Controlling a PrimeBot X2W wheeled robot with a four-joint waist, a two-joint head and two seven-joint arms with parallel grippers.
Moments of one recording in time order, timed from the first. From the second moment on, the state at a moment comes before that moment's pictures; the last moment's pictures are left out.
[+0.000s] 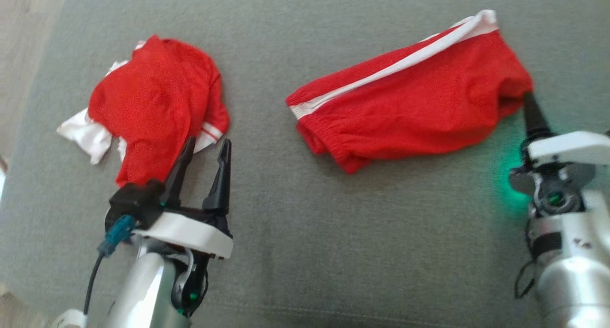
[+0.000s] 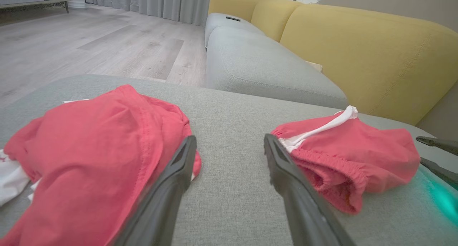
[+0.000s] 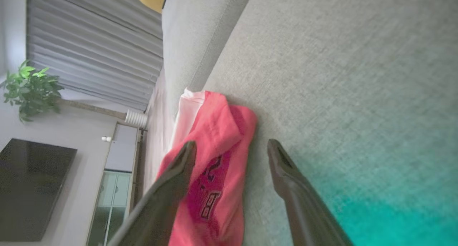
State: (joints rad) left arm -0.19 0.05 -0.23 0.24 -0.28 -0.10 -0.25; right arm -0.56 -0.07 -0.23 0.74 0.94 0.13 0.14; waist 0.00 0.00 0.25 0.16
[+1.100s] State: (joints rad) left arm -0.22 0.04 -0.31 0.17 -0.28 -0.09 -0.25; right arm -0.94 -0.19 -0.29 1.21 0.67 0.13 0.23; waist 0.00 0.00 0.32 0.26
